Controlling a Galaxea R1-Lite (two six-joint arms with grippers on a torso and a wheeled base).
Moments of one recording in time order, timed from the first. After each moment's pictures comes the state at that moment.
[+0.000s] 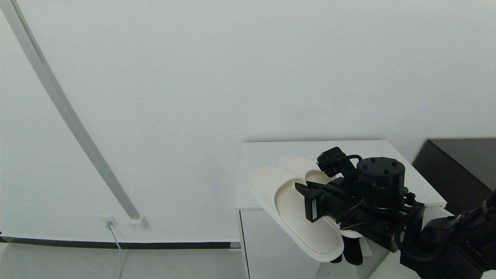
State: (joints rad) left arm 0.00 0.00 0.00 0.00 0.03 -0.10; right arm 0.73 1.86 -0.70 -0.96 -0.11 0.05
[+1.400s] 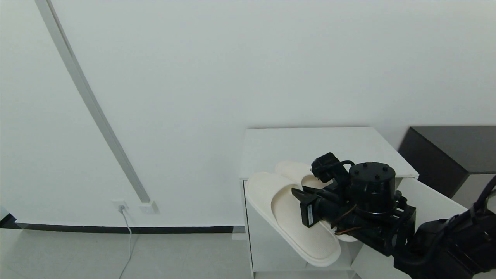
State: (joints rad) left arm 0.00 0.00 0.00 0.00 0.03 -0.10; right arm 0.74 1.89 -0.70 -0.97 -0.11 0.05
